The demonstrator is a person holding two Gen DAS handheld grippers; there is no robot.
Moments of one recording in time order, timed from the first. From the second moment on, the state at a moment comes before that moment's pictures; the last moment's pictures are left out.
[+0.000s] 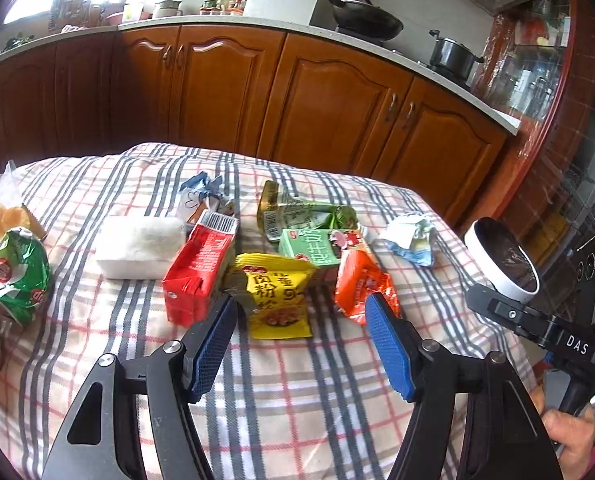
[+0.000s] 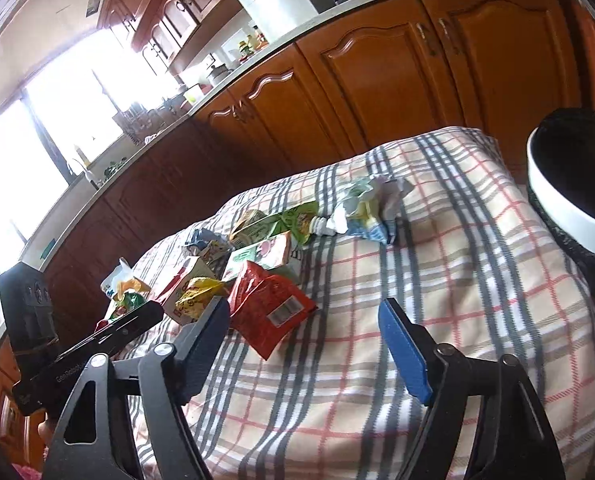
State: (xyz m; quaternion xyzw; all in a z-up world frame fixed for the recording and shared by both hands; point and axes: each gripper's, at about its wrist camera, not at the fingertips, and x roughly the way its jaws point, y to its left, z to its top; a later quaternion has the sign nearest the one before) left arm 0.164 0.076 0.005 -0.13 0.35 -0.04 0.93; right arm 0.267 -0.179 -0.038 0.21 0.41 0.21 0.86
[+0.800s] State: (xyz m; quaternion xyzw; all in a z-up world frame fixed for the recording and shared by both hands) left arm 0.221 0.080 -0.030 -0.14 0.39 -0.07 0.91; right arm 0.301 -0.132 -0.058 0.17 0.46 0.24 0.84
